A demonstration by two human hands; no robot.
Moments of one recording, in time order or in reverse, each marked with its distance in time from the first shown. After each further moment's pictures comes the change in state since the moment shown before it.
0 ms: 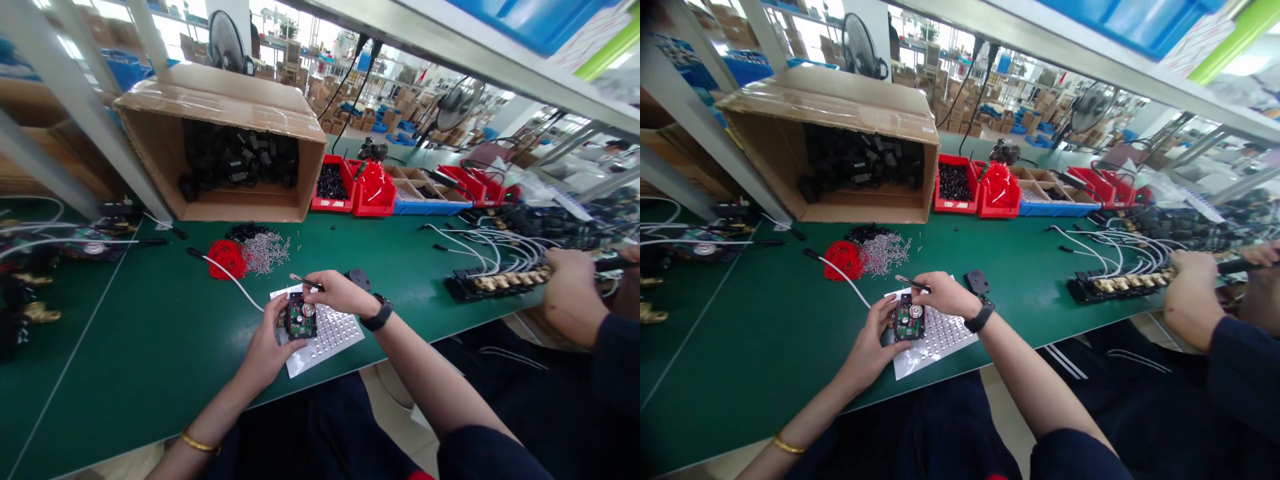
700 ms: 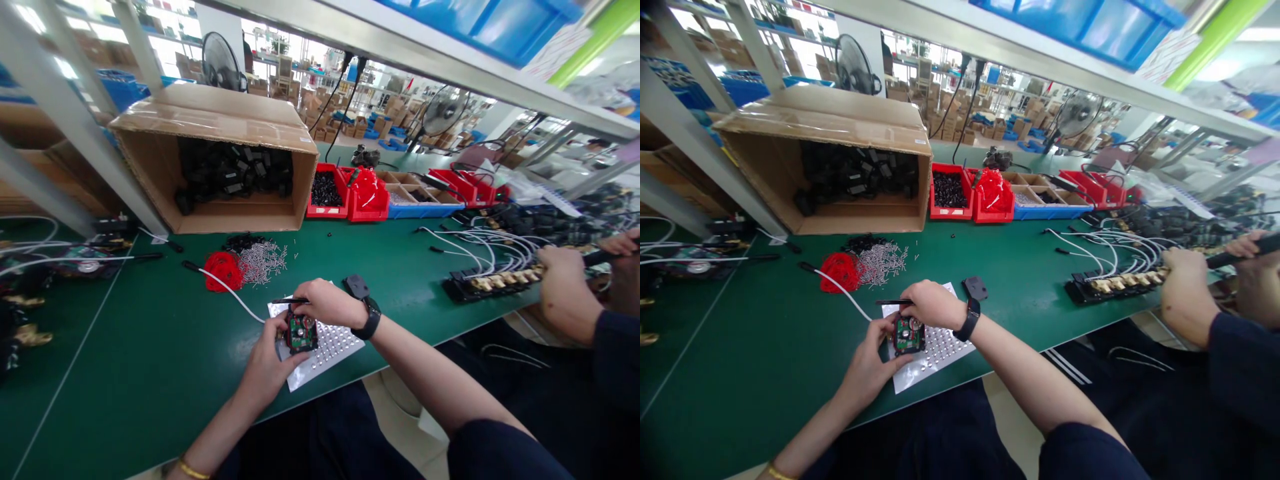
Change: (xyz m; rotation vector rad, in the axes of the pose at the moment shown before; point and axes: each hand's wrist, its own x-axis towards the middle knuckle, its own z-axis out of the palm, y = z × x) left_hand -0.002 0.017 0.003 0.162 0.019 -0.085; right_hand 0.008 -0.012 0.007 -0.488 0.008 -0.113
